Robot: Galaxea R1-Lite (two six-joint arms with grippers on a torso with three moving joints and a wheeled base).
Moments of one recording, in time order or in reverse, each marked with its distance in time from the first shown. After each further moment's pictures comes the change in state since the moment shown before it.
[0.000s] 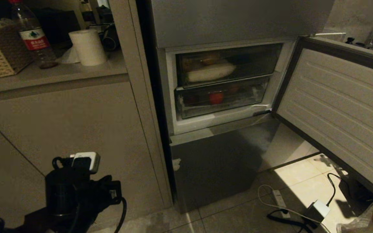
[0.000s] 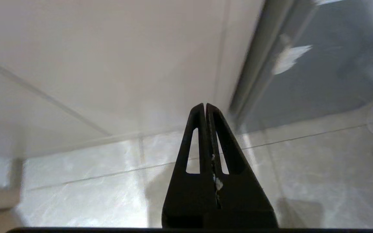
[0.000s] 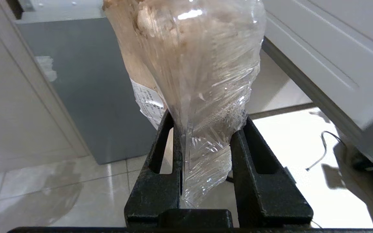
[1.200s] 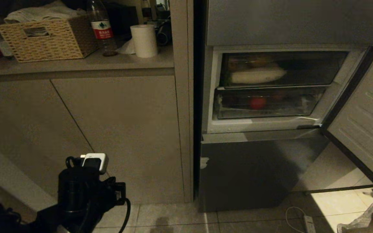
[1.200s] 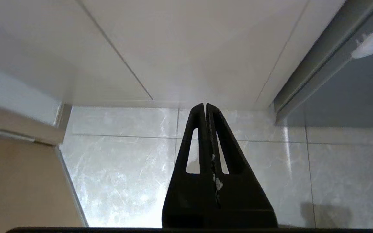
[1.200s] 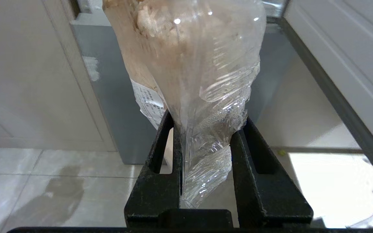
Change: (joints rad) left arm 0.000 0.058 -0.023 -0.001 -0.002 0.033; right arm 0.000 0.000 0.000 0.000 0.001 -0.007
